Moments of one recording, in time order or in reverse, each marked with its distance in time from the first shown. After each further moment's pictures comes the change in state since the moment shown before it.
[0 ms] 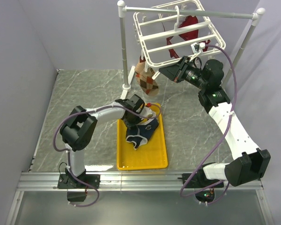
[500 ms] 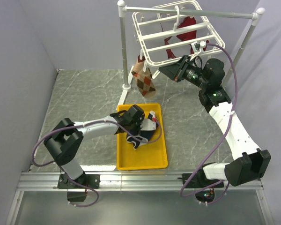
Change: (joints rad) left arm -0.143 -0.219 -0.271 0.327 -0.218 0.476; right arm -0.001 0.002 0.018 0.000 -0.010 0.001
